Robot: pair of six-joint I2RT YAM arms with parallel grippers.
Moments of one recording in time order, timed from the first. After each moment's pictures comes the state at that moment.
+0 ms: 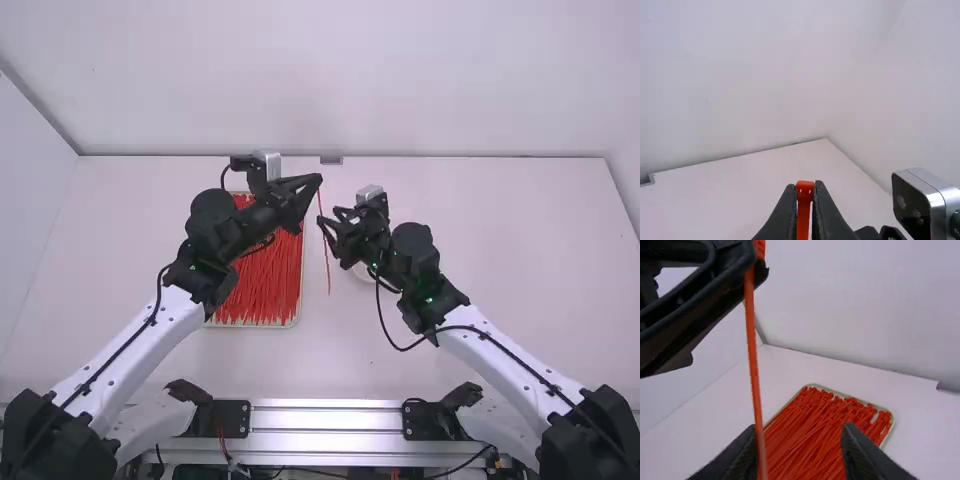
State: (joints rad) left arm -0.40 1.16 0.86 0.34 0.37 -0.45; right arm 0.59 1.18 0.67 0.39 -0.24 0.28
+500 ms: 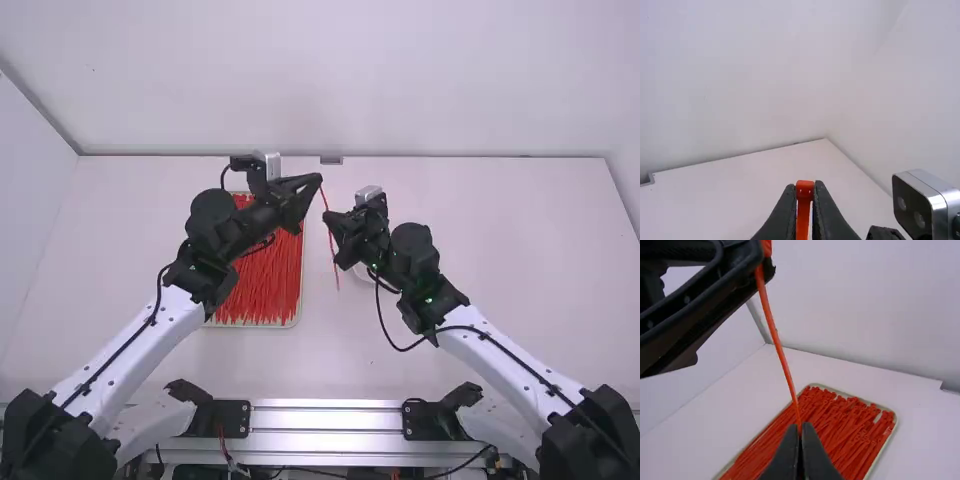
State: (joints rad) left arm -0.40 1.16 0.86 0.34 0.37 -0.45; right arm 0.59 1.18 0.67 0.39 -0.24 0.28
